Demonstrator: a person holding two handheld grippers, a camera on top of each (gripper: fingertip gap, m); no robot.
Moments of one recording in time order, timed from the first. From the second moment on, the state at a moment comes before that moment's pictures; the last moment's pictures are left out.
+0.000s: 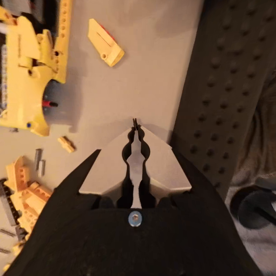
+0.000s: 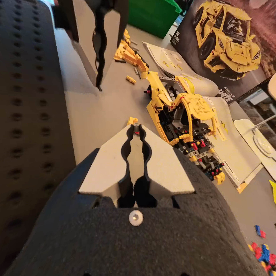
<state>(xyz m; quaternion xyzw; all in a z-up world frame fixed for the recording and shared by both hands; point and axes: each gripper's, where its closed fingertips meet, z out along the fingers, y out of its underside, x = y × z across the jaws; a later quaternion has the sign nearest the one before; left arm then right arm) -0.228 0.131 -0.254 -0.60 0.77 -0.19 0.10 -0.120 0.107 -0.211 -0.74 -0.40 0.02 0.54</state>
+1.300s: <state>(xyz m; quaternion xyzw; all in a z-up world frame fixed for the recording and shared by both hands) -0.127 0.162 -0.084 -0.44 0.41 -0.75 0.28 -0.122 0.100 -0.262 -0.84 -0.37 0.15 0.38</state>
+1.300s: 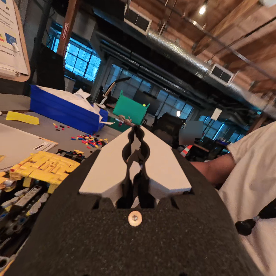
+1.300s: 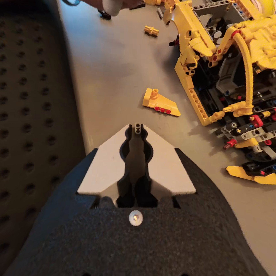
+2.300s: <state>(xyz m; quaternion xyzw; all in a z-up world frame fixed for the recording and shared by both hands) -0.135 0.177 -0.077 -0.41 0.25 -0.87 0.14 -0.137 0.182 -0.083 -0.61 -0.28 -0.16 0.73</state>
